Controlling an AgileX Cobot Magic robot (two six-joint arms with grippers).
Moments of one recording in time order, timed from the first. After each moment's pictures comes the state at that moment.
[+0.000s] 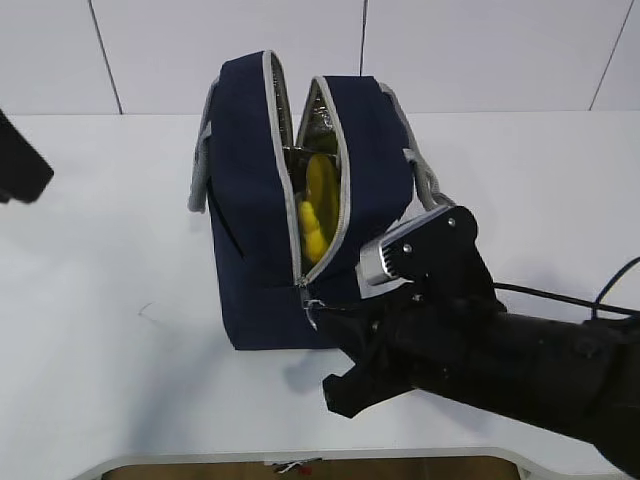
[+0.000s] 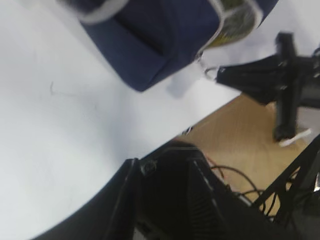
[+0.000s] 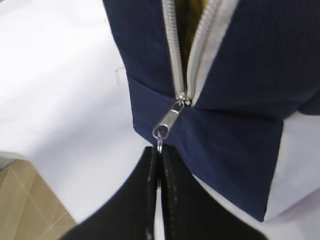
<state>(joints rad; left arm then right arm) -0.27 1.26 -1.26 -0.45 1.25 0.21 0.70 1.63 -0.52 -0.13 -0.56 0.24</state>
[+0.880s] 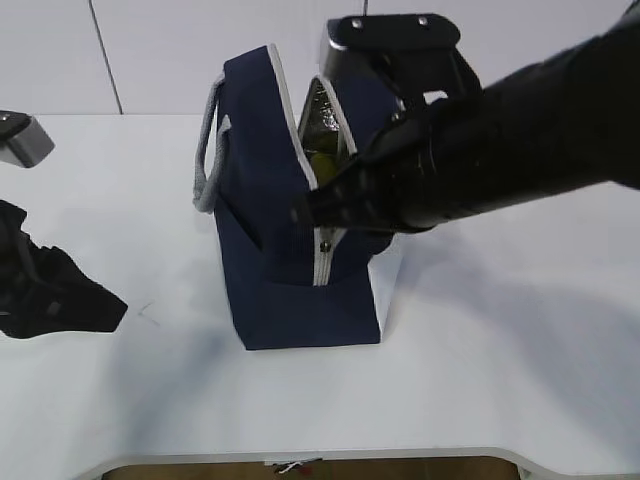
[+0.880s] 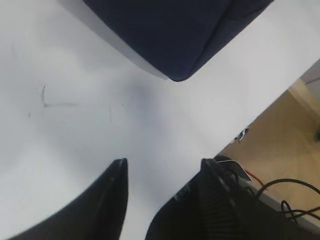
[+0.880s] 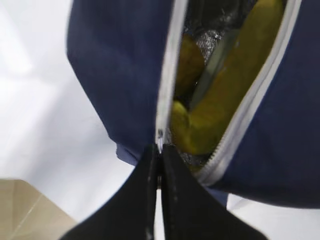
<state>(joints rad) -0.27 1.28 -0.75 -0.66 0.72 0.70 0.70 1.48 -1.05 -0.09 0.42 0.29</state>
